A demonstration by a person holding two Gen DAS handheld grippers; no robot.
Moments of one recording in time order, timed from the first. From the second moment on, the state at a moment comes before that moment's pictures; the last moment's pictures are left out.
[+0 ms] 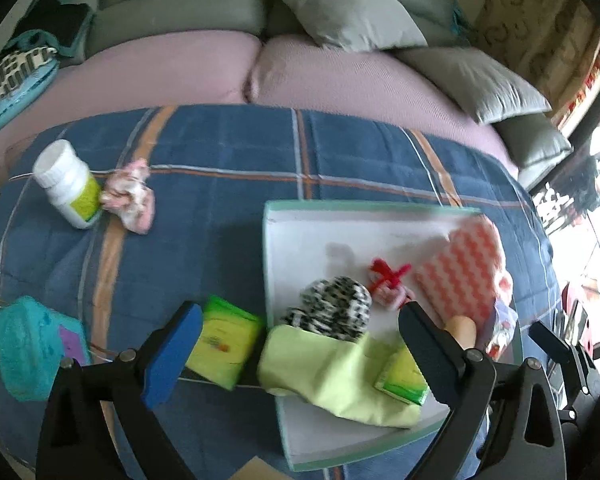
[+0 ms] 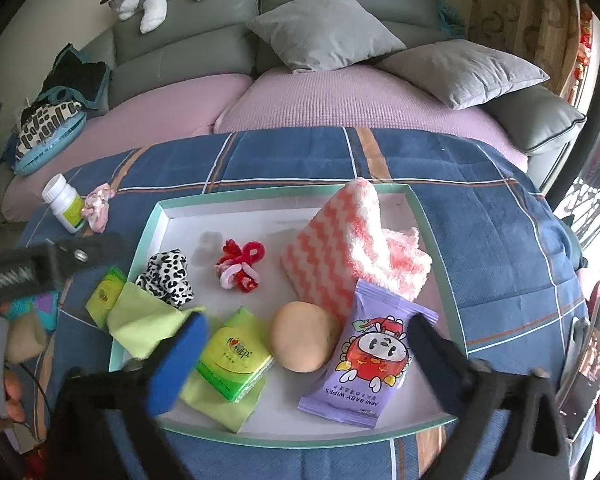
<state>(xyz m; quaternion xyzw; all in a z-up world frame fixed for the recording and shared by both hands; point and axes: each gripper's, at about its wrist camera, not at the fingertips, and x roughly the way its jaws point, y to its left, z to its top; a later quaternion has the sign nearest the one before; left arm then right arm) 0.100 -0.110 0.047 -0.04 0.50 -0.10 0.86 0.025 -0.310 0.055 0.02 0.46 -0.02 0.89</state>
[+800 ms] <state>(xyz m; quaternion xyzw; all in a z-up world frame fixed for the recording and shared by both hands) 0.091 -0.042 0.060 -0.08 0.46 -0.06 0.88 0.025 -0.287 0.058 0.02 0.46 0.00 0.89</state>
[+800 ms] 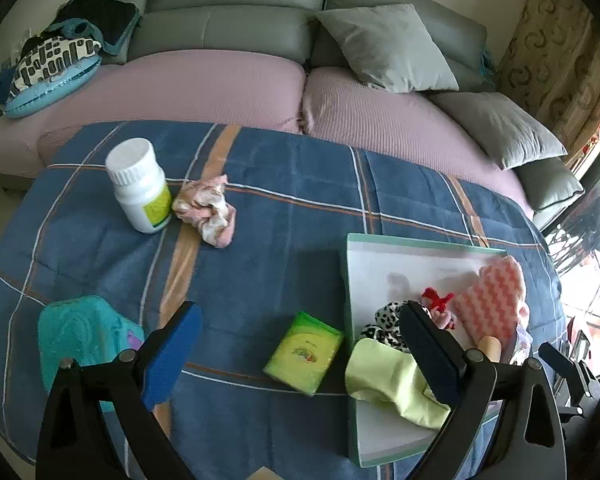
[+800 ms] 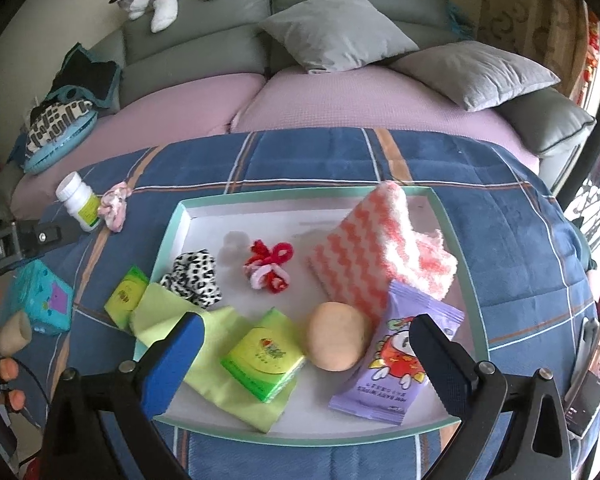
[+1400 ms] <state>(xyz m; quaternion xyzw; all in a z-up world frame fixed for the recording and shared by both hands) 0.093 0.044 0.095 -0.09 0.44 -0.01 0.89 0.033 -0.209 0.071 -0.02 0.46 0.09 0.88</state>
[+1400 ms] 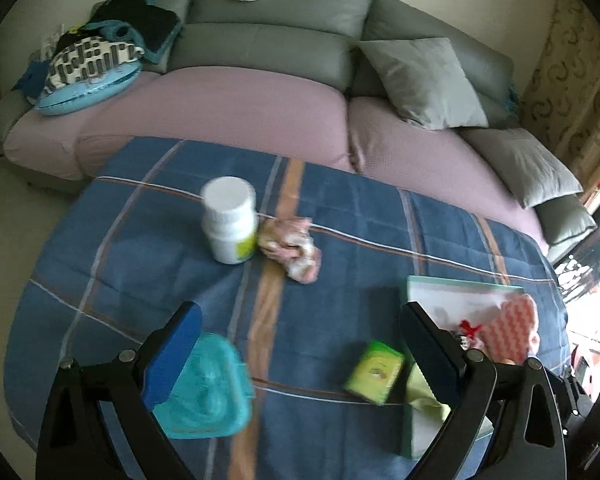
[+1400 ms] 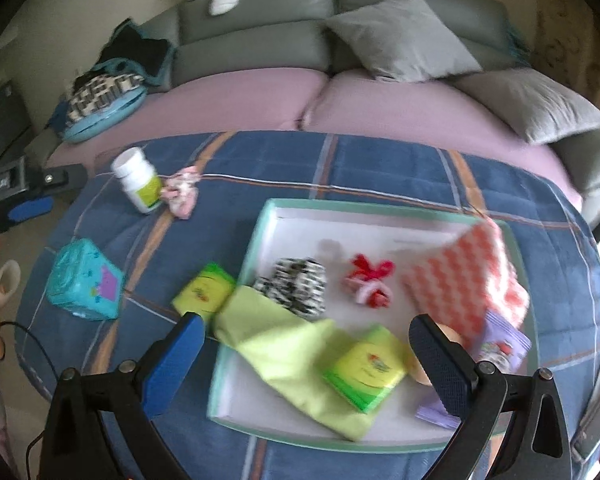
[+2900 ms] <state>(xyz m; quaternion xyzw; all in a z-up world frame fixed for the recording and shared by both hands) 0.143 0.108 0.011 -0.14 0.56 0.02 0.81 0.097 -0.075 -0.014 -0.20 0.54 0.26 0.77</state>
